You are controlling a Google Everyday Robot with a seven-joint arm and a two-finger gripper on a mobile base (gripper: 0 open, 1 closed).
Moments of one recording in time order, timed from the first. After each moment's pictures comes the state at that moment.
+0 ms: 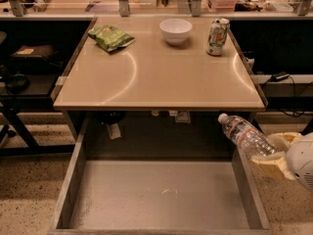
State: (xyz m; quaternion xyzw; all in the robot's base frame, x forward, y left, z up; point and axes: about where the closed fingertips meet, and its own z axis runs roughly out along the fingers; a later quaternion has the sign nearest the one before) arm 0.382 -0.242 0.823 -0.37 0.87 0.02 0.34
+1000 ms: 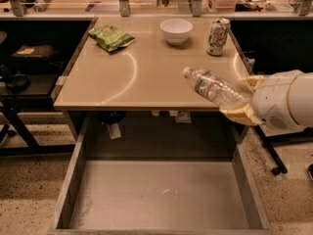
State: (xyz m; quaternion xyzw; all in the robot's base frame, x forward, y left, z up) arm 0.466 -0.177 0.898 -0.48 0.77 -0.01 0.42
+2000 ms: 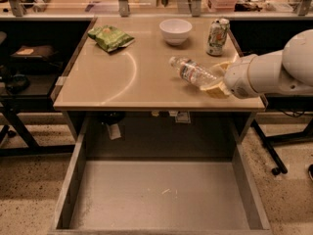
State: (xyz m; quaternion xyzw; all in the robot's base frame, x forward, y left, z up) arm 0.591 -0.164 0.855 -0.50 0.75 0.04 0.43
